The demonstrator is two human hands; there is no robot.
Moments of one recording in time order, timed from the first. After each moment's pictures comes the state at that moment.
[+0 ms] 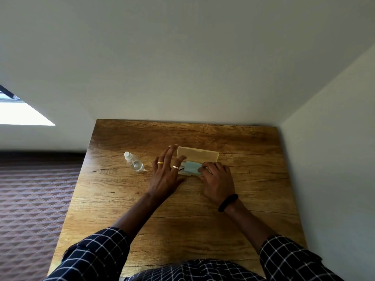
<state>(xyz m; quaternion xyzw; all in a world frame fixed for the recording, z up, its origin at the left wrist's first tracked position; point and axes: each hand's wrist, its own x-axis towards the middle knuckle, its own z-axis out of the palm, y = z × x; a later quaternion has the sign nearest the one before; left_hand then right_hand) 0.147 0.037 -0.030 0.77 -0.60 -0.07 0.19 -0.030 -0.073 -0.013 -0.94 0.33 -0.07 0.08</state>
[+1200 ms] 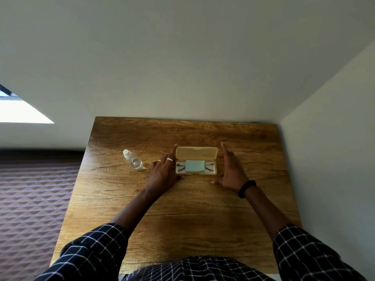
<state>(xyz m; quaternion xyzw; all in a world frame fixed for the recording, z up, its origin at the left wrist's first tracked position) 0.157 0.031 -0.038 0.80 -0.51 -0.23 0.20 -0.058 -0.130 -0.020 -0.85 0.41 0.01 0.32</state>
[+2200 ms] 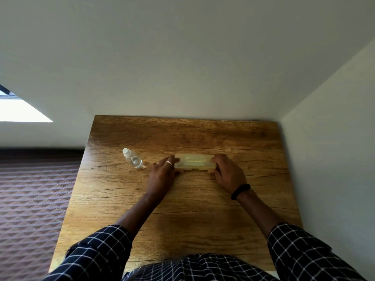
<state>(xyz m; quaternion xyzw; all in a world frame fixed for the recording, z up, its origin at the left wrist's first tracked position) 0.147 0.045 -0.046 0.79 -0.51 -0.15 0.31 -0.057 -0.113 -0.029 -0.91 0.35 -0.07 0.21</state>
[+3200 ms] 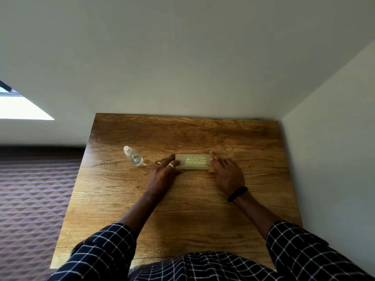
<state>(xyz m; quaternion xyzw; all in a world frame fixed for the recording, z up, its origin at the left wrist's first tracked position) 0.151 0.055 -0.062 0.77 -0.56 -0.09 0.28 -0.059 -0.105 -0.050 -0.94 0.32 -0.09 0.07</state>
